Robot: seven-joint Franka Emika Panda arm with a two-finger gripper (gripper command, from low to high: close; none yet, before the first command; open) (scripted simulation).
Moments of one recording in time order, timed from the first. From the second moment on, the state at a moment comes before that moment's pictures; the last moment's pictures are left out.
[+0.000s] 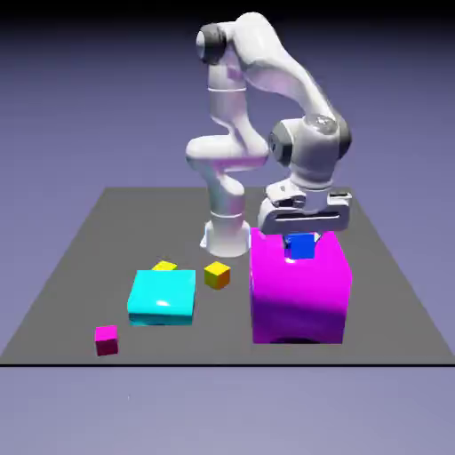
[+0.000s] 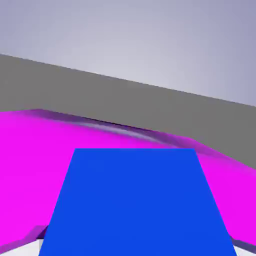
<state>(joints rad) 0.10 -0.14 0.11 -2.38 0.04 2.12 0.97</state>
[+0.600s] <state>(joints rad) -0.16 -0.29 -0.17 -2.94 0.20 2.18 1.07</state>
